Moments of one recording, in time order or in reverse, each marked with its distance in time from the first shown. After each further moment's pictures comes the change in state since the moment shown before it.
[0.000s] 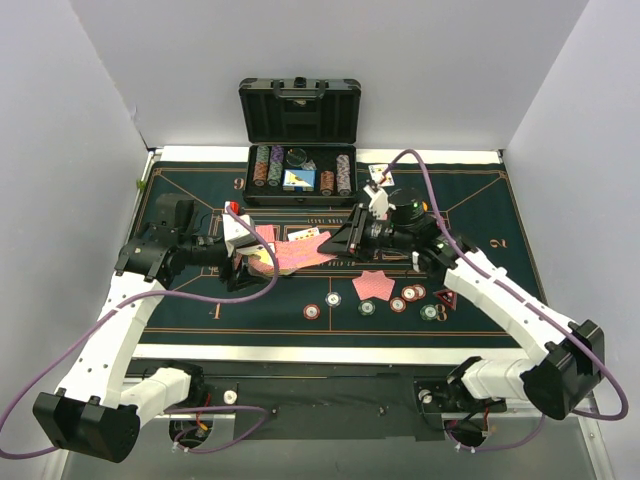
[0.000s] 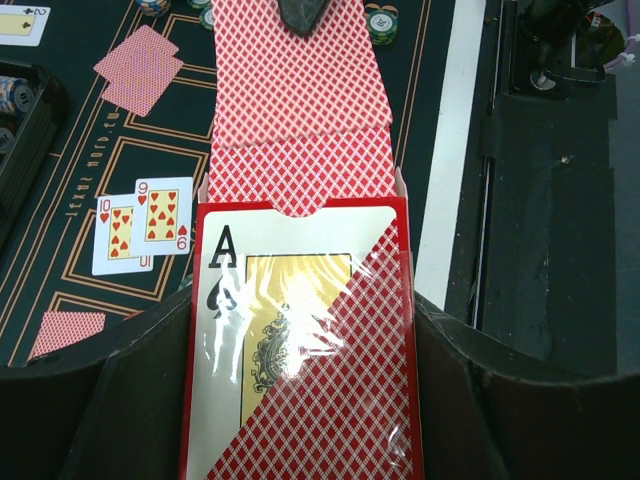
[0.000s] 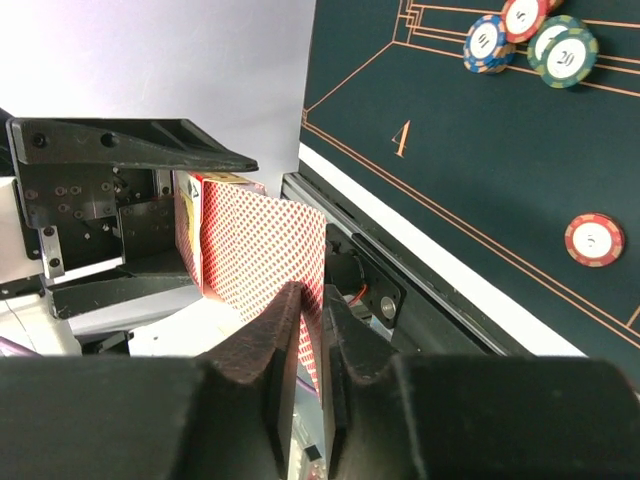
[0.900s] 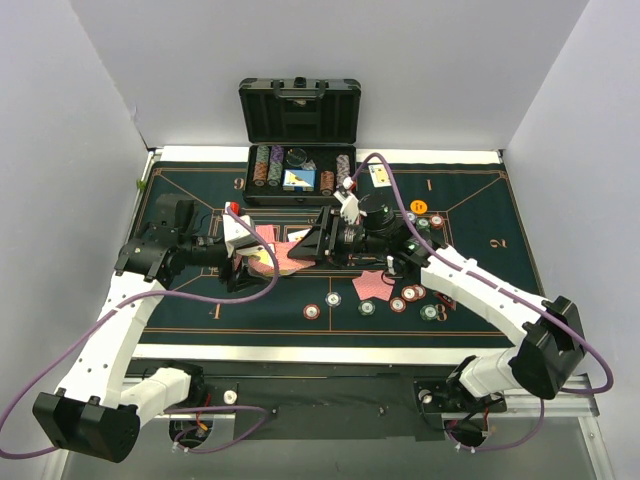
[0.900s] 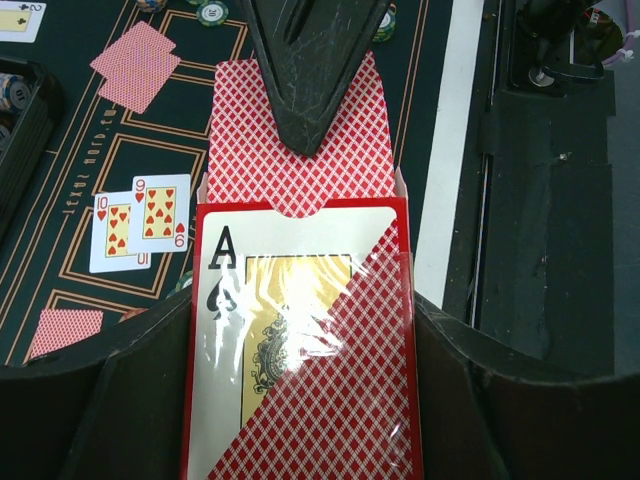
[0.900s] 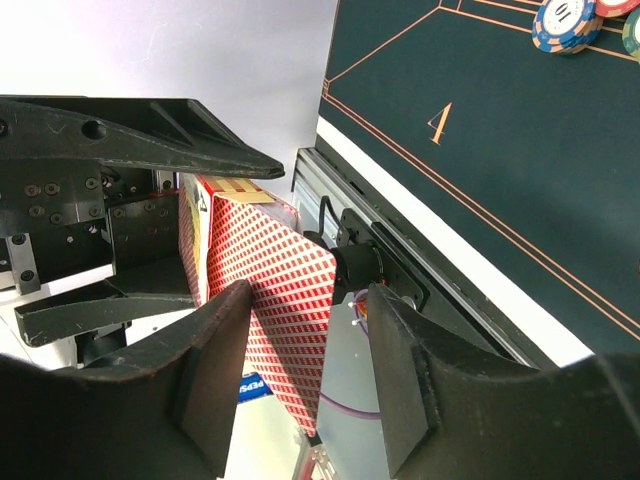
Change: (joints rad) left arm -0.001 0.000 0.004 -0.013 -0.002 0.006; right arm 0.121 0.115 0.027 0.116 0.016 0.035
